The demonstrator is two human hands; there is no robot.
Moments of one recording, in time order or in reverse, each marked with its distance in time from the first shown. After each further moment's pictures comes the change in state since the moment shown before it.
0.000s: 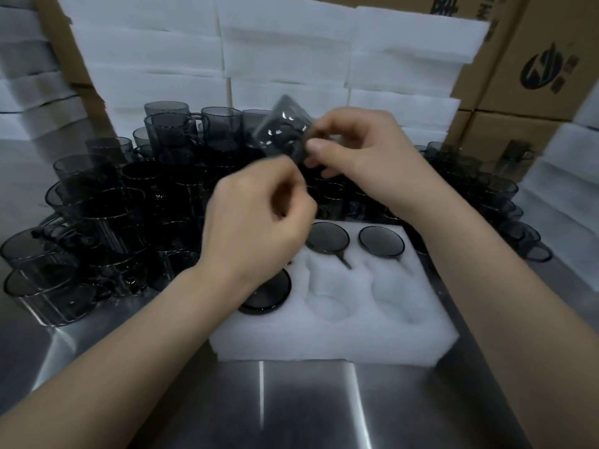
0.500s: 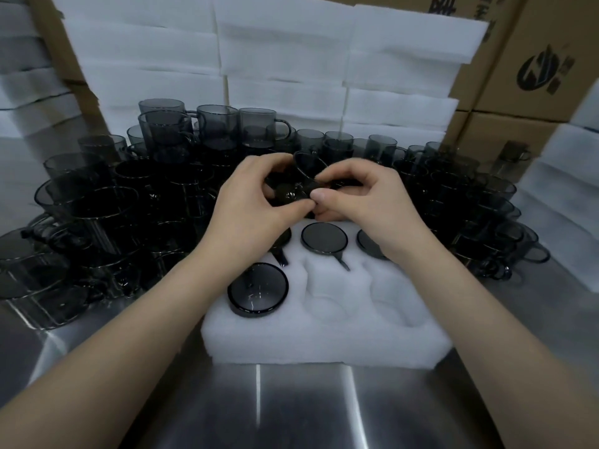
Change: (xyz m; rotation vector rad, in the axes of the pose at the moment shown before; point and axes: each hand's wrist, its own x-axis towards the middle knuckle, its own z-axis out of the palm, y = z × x) left_hand 0.010 -0.033 0.015 -0.108 -0.168 -0.254; right_hand -0.030 0.054 0.010 0.298 0.140 0.168
